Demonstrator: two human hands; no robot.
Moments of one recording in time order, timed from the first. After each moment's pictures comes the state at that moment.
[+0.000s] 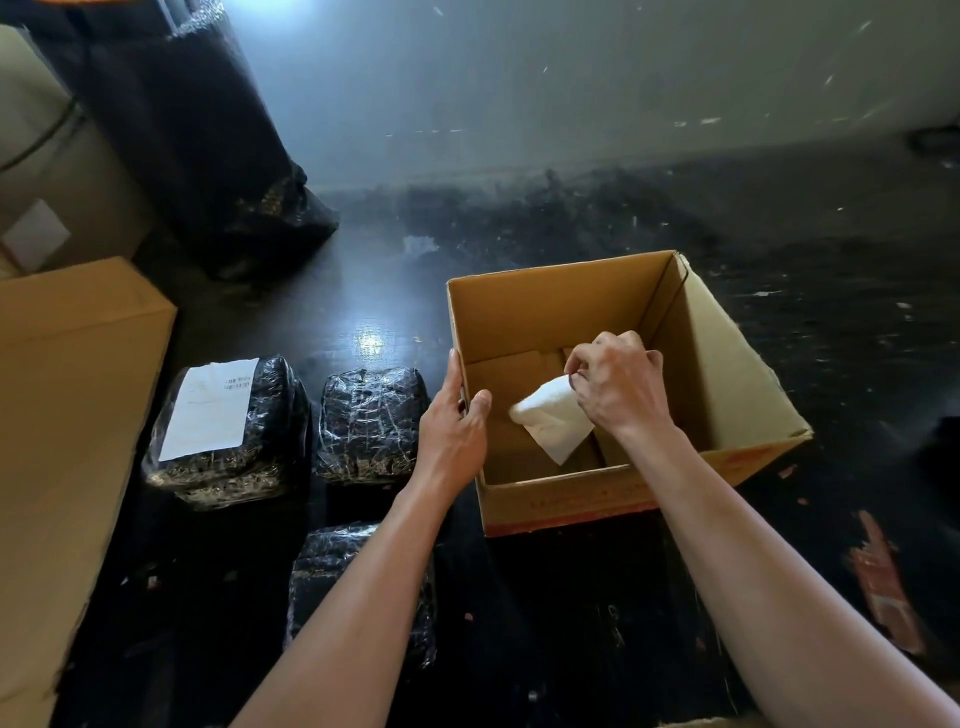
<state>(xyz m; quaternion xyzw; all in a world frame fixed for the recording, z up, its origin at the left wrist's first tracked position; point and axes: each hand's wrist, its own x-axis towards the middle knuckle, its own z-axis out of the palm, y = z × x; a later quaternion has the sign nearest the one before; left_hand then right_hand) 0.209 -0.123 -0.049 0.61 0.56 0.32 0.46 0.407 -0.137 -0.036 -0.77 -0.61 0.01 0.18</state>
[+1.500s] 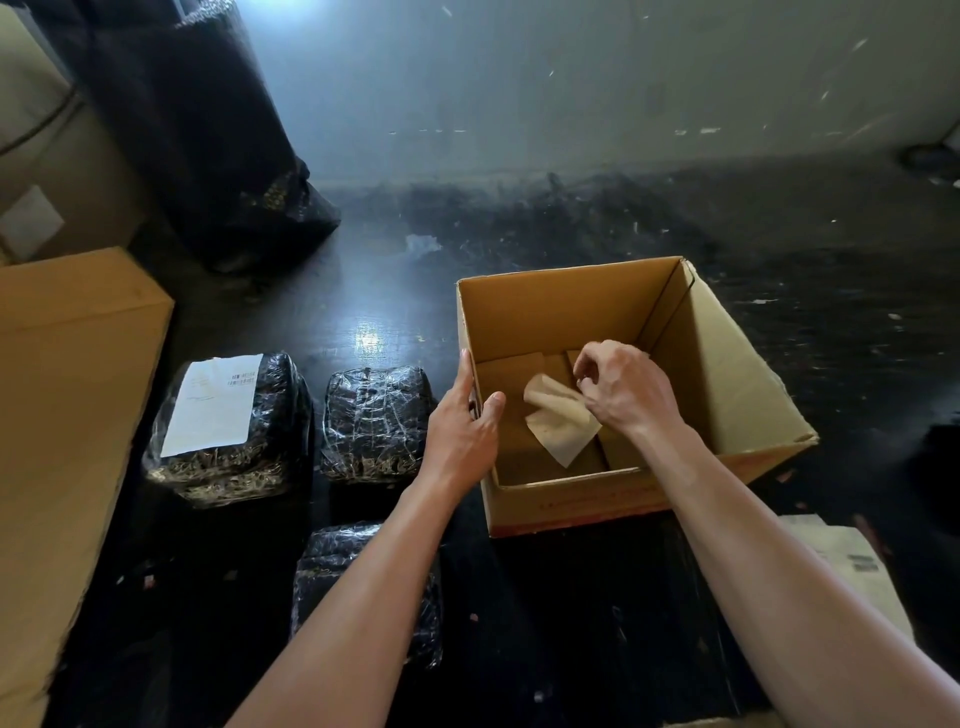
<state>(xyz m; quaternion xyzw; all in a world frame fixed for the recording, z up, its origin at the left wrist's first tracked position) 0.201 -0.118 -0.055 0.61 0.53 0.33 0.50 0.405 -0.134 -0.031 -0.76 -0.62 0.06 0.16</state>
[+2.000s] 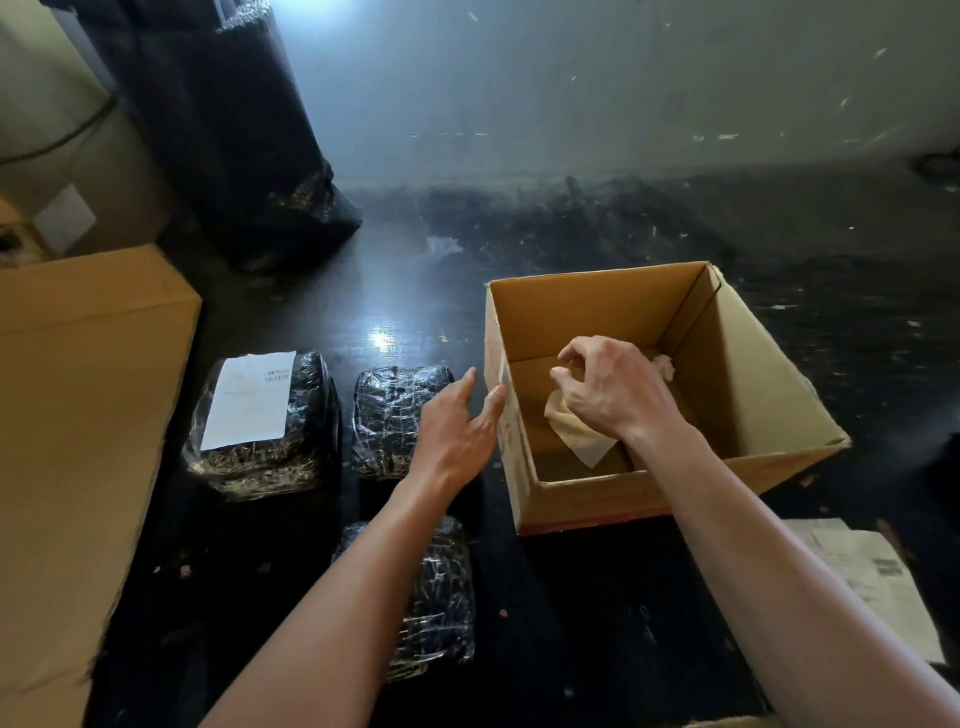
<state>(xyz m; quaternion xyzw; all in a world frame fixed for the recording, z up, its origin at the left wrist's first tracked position) 0.156 -0.105 -0.051 0.70 0.57 0.26 0.35 0.344 -0.135 0.003 -0.73 -0.64 0.09 0.21</state>
